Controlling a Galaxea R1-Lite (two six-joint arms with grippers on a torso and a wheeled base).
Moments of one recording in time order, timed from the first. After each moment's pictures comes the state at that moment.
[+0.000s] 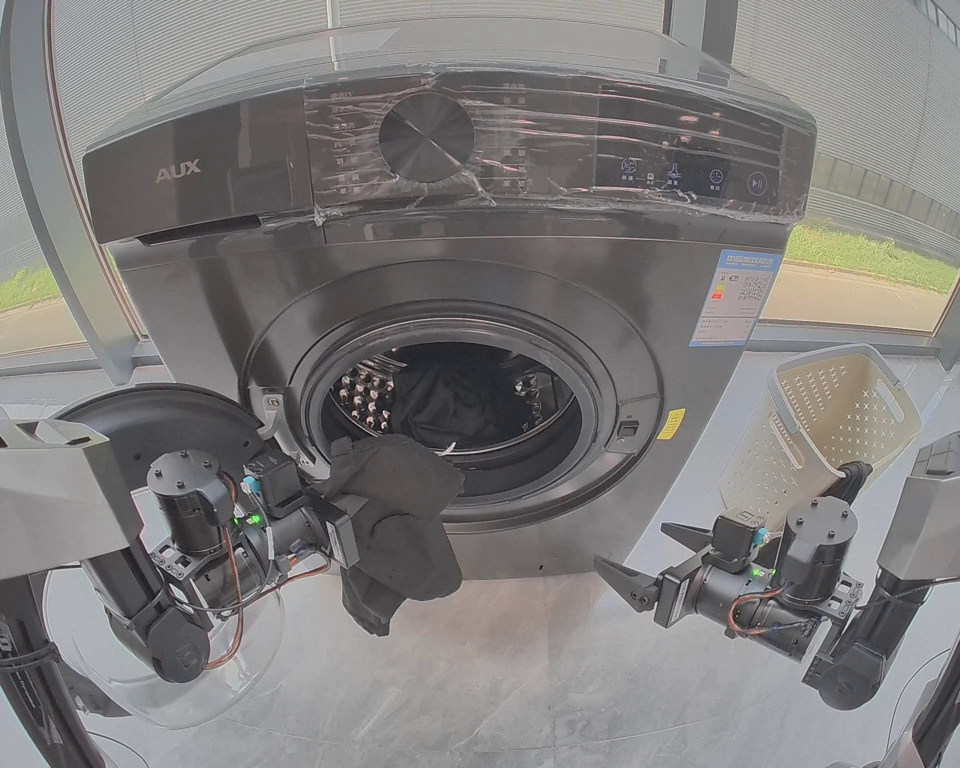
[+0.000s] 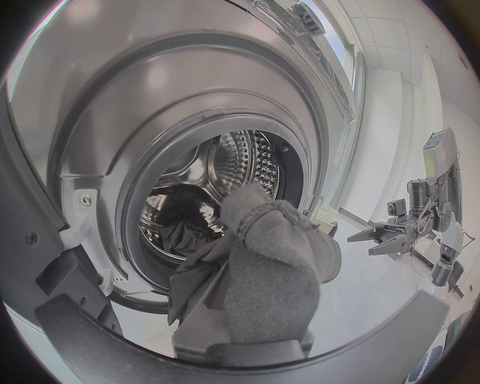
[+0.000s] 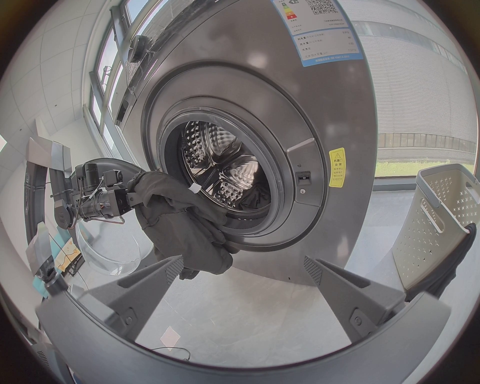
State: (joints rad) left arm -0.36 2.04 -0.42 -1.55 -0.27 -0.04; right arm 0.57 2.00 -0.23 -1.55 0.03 0.18
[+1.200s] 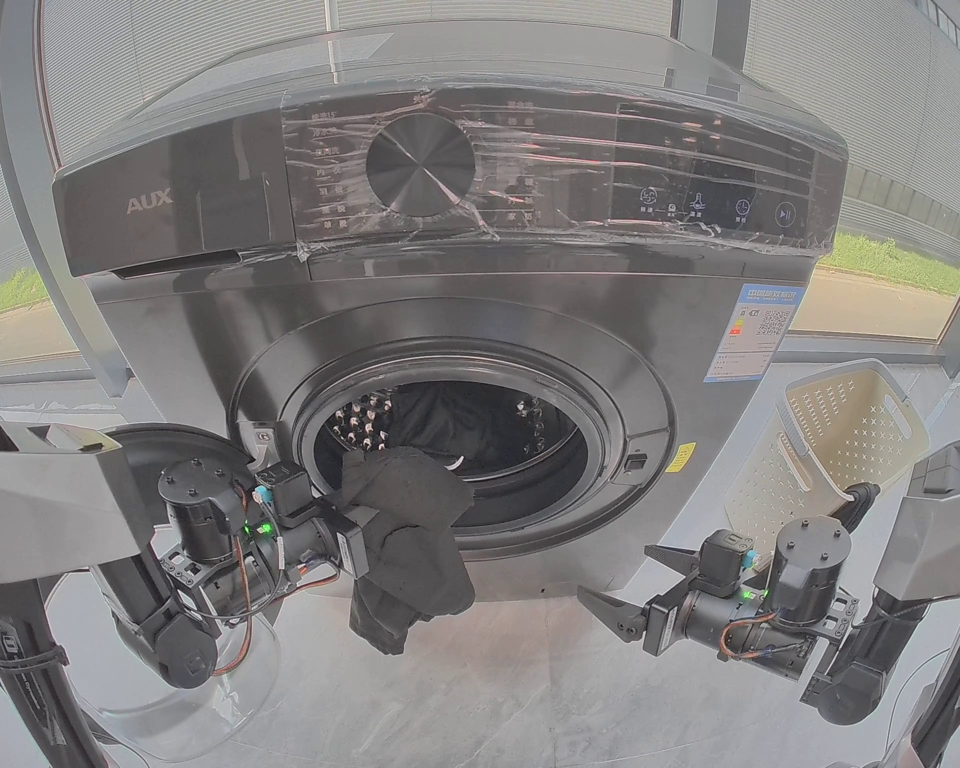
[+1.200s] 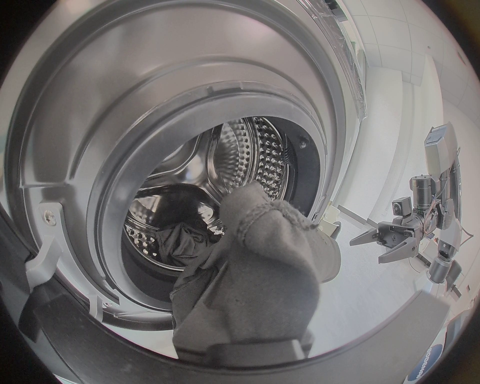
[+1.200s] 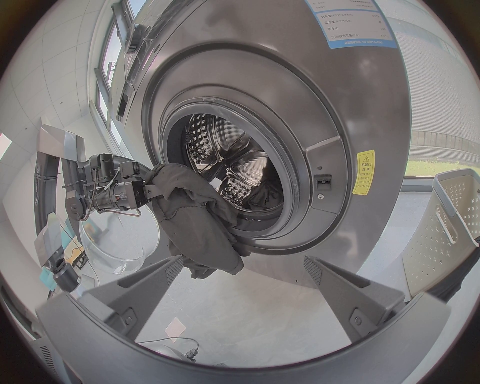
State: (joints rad) left arm -0.38 2.06 -0.41 -1.55 -0.27 -0.03; right arm 0.64 2.00 -0.20 -1.55 0.03 0.18
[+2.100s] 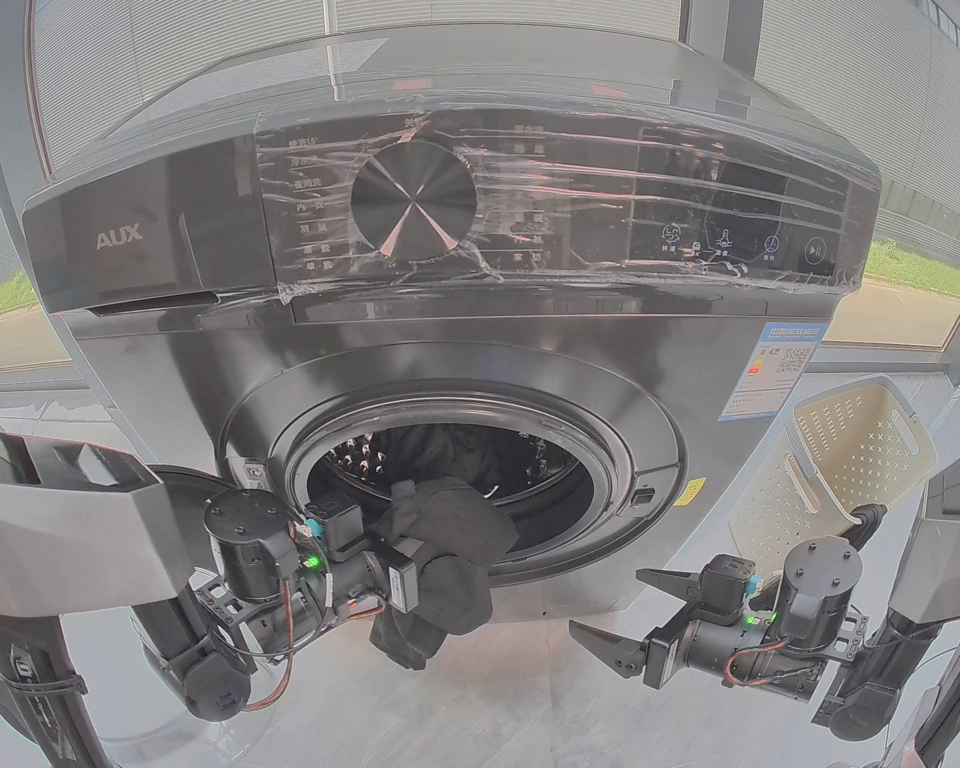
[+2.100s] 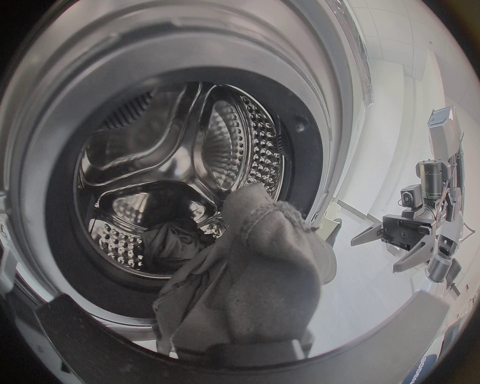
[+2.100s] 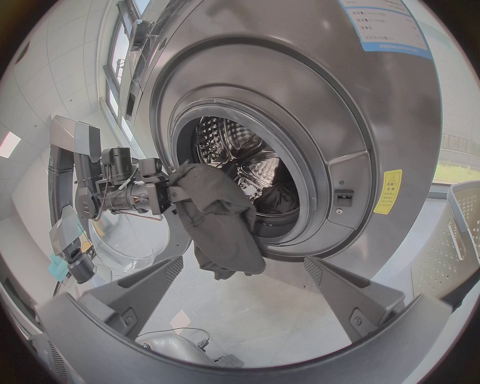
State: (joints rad) left arm -0.55 2.08 -0.40 -1.55 -0.12 -0.04; right arm 0.71 1.96 -0.14 -1.55 0.04 0.18
